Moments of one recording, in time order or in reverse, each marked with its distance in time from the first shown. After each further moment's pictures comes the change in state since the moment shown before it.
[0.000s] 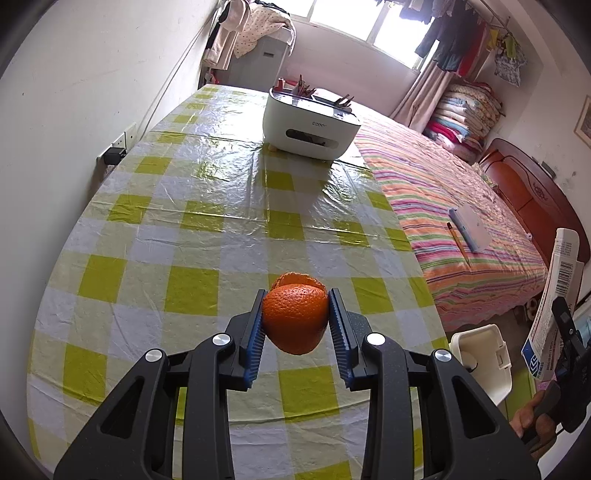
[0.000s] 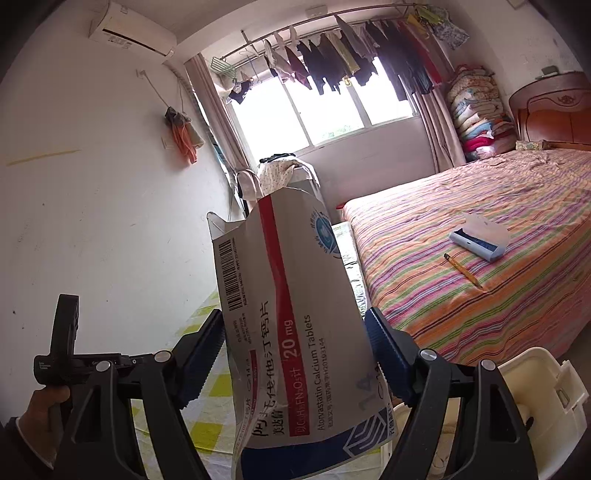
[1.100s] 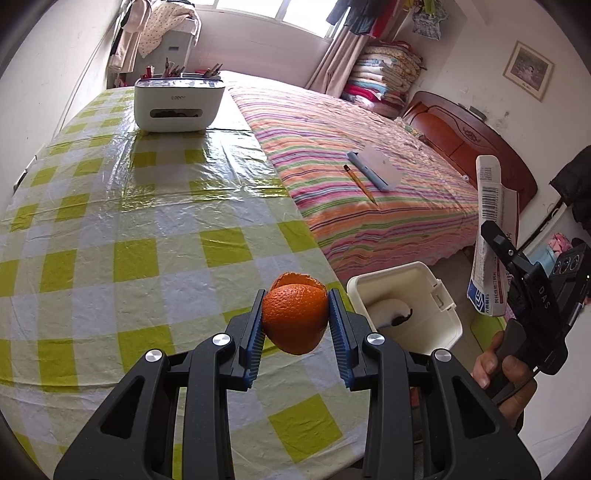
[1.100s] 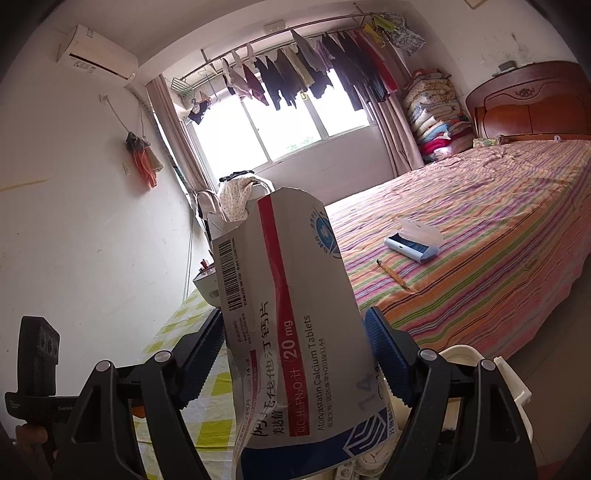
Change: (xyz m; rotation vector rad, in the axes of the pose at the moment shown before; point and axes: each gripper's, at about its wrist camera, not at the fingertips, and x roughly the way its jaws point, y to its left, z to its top) left arm 0.011 -0.134 -0.065 0.214 0.075 -0.244; right arm -0.041 -0.067 0.004 0.077 -0.048 -0.131
